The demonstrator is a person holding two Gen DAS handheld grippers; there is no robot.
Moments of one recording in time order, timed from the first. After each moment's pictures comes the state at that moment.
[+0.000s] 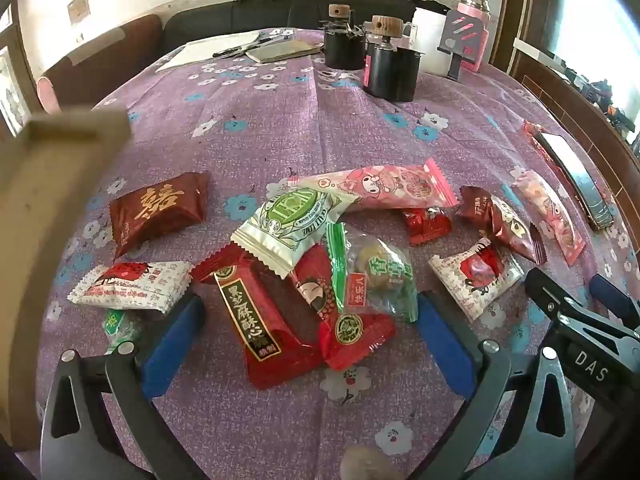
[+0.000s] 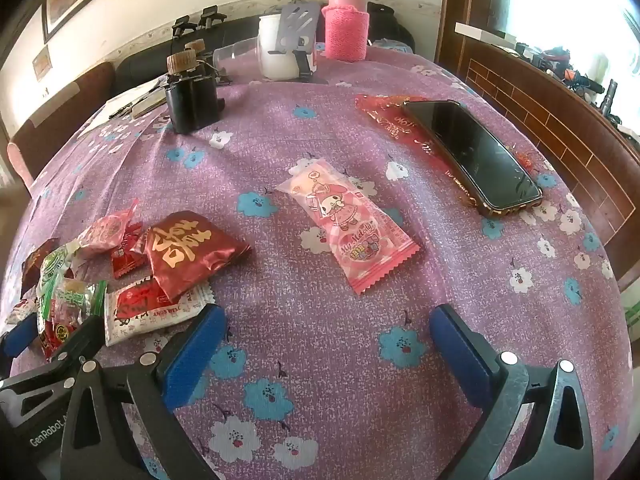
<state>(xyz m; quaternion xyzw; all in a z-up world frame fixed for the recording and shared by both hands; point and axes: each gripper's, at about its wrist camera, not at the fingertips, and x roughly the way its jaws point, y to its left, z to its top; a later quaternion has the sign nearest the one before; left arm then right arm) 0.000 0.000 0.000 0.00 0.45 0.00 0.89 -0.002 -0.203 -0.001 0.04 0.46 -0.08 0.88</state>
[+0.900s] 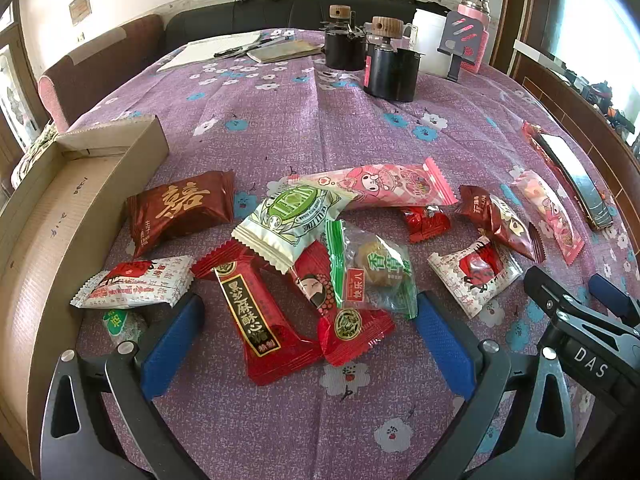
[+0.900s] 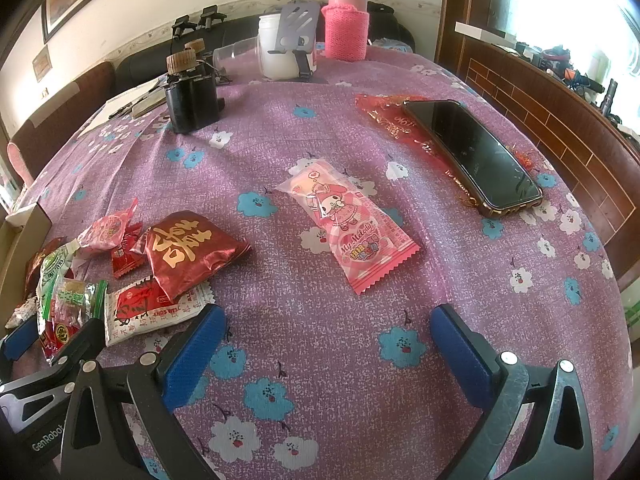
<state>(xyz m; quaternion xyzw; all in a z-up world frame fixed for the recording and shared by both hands) -0.004 0.003 0.001 0.00 0.45 0.00 0.89 -0.002 -0.203 -0.001 0.04 0.46 -0.08 0.88</state>
